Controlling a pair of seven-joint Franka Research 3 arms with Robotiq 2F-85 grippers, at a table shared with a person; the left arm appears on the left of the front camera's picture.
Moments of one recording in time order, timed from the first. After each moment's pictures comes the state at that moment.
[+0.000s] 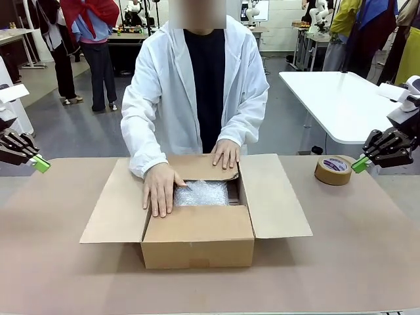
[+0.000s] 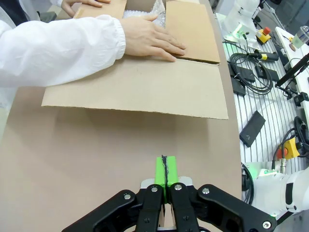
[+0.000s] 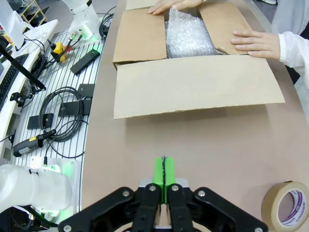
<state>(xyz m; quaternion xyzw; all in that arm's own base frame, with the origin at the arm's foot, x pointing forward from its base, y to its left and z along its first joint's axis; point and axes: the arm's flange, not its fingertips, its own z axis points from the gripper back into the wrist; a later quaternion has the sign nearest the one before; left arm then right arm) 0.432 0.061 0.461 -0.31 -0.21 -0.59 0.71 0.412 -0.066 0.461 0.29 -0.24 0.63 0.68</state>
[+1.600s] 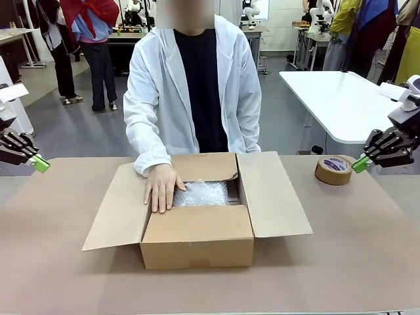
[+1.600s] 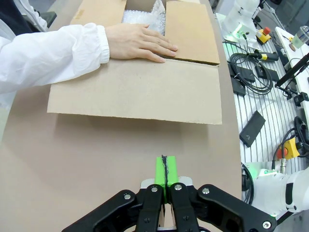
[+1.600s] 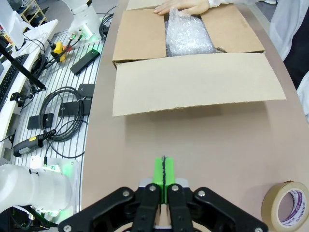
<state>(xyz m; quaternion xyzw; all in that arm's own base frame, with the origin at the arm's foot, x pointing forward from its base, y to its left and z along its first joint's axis) 0.432 0.061 0.461 -0.31 -0.21 -0.59 0.71 0.412 -0.066 0.461 0.29 -0.24 0.63 0.68</state>
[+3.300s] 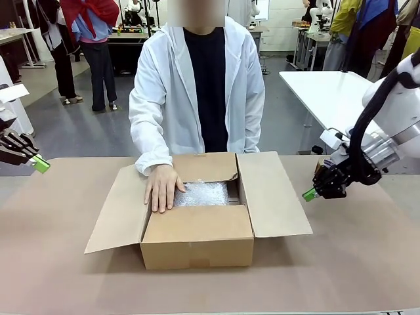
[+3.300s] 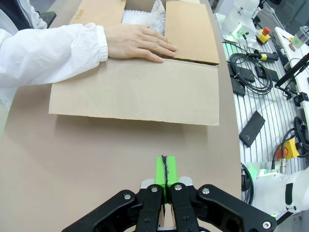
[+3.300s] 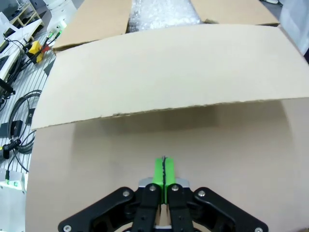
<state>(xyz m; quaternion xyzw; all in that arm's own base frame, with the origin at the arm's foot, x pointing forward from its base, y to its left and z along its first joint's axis) 0.431 0.061 0.461 -0.31 -0.21 -0.59 0.71 0.465 0.007 0.318 0.31 -0.24 0.63 0.67</state>
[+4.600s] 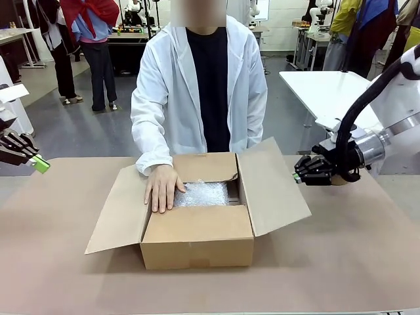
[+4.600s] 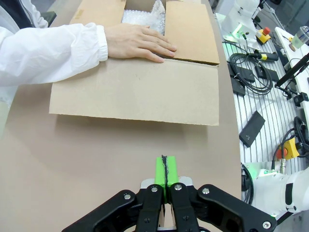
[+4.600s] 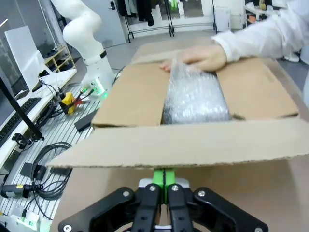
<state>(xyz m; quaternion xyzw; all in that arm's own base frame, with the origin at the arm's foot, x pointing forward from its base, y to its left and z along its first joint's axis) 0.431 0.061 0.460 -0.31 -0.21 -0.59 0.71 0.462 0.045 0.346 0.46 -0.32 0.59 0.58</state>
